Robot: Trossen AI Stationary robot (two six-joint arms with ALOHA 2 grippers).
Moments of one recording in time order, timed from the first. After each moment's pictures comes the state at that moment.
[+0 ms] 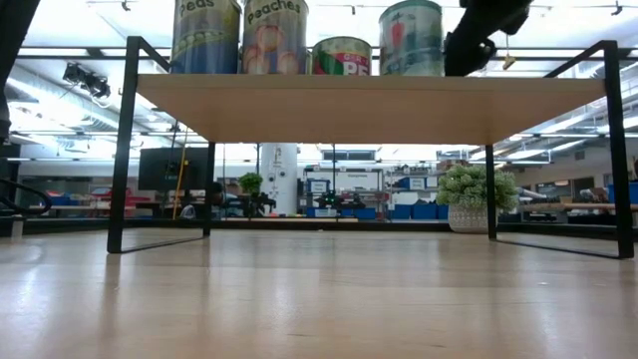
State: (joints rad) left arm 0.04 1.84 2.36 -1.51 -0.27 -0.17; right arm 0.25 1.26 1.04 -0.67 0.23 0.34
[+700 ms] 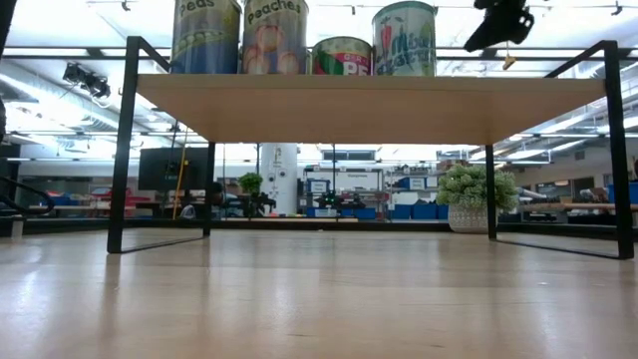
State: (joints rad) left arm -0.11 1.73 2.33 -1.41 -0.31 -0.11; right arm 0.28 1.00 1.03 -0.78 0.31 0.47
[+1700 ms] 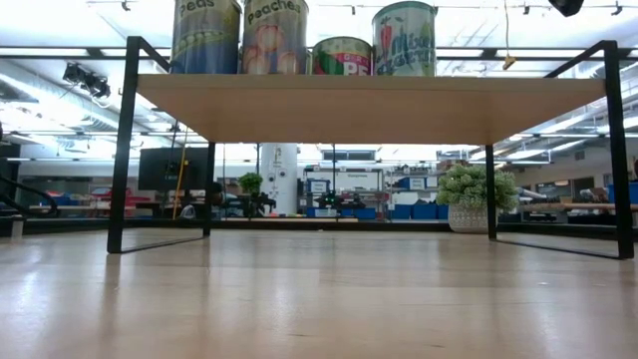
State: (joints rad) left arm -0.22 1.06 1.09 -0.28 -0.38 -0.43; right arm 0.41 0.49 0.99 -0.73 0.53 0.58
